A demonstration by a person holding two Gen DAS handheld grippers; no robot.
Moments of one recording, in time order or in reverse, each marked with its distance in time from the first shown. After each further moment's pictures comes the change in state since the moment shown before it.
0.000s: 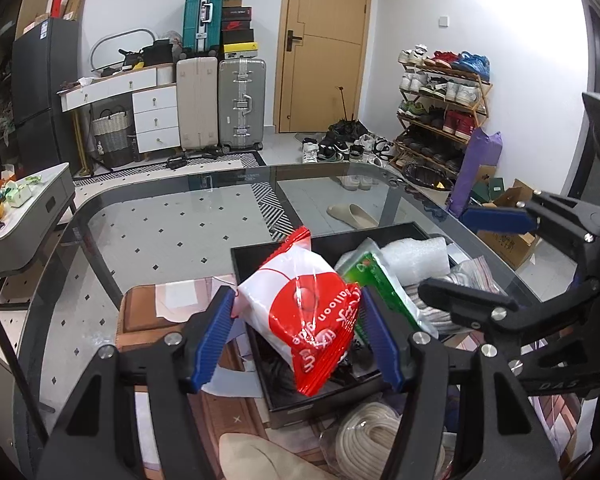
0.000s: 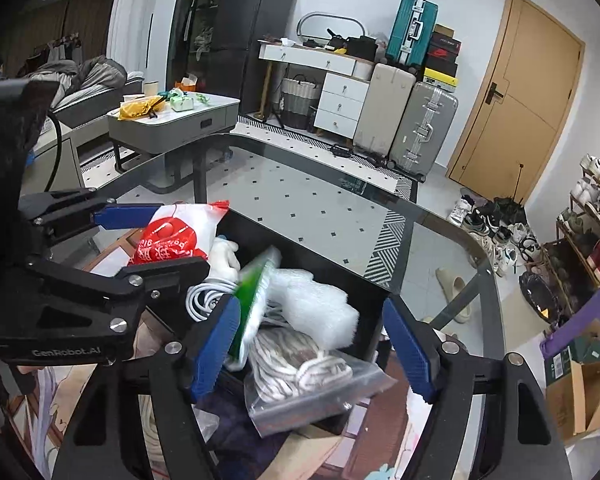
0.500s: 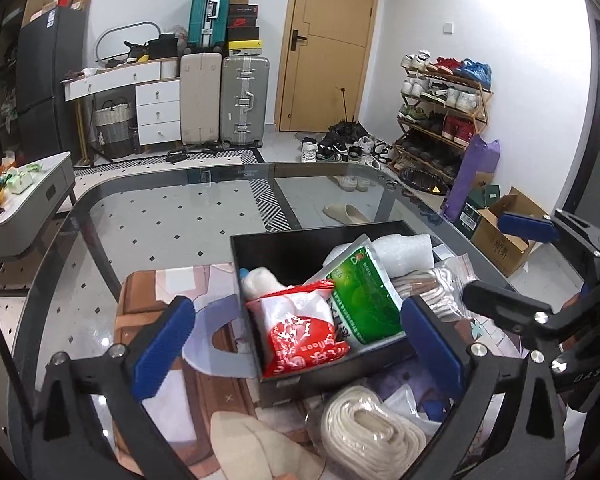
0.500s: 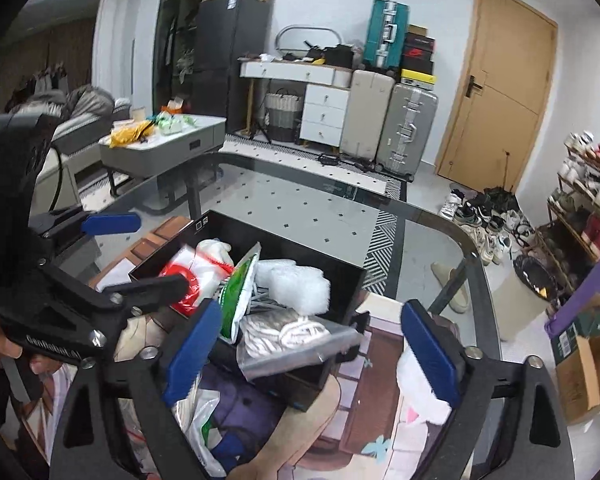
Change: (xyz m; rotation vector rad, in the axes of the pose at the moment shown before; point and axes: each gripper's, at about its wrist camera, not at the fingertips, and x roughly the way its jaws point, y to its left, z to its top) left arm -0.018 0.004 -0.007 -0.052 0.001 -0.010; right arm -0.036 -0.017 -0.023 0.119 -0.057 0.002
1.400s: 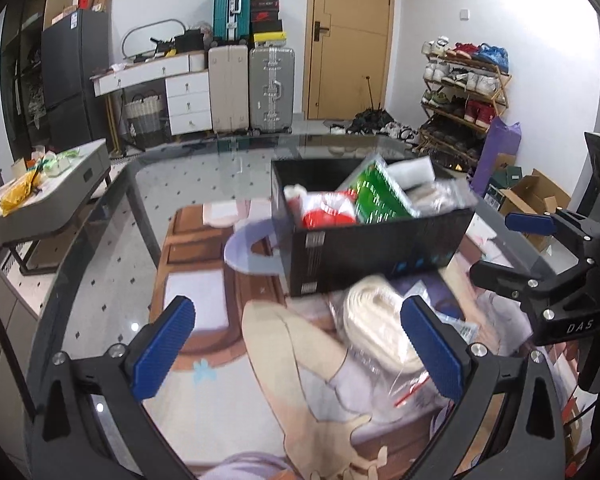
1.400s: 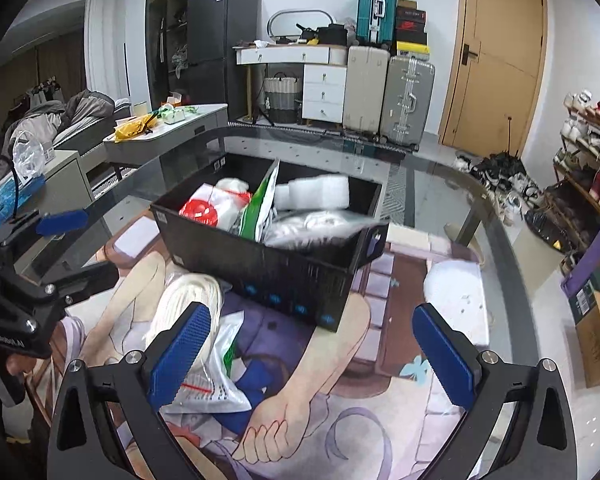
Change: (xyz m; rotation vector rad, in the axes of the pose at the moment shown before) left arm -0.042 -0.004 -0.071 0.002 0.041 0.123; right arm -0.003 0.015 -0.069 0.062 0.100 0.053
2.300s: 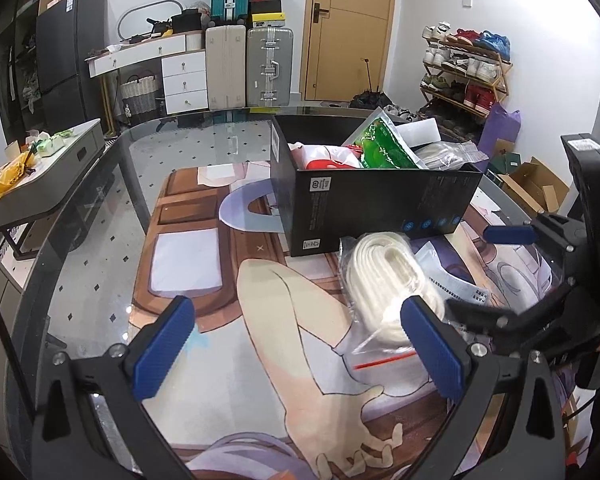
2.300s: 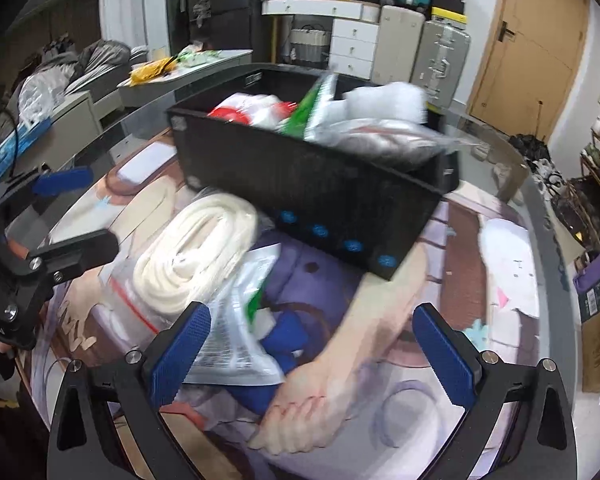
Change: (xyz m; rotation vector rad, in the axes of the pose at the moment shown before) left arm 0.009 0.005 -0.023 -0.007 0.059 -0.024; right arm 0.045 0.030 -0.024 -0.104 0.161 0.053
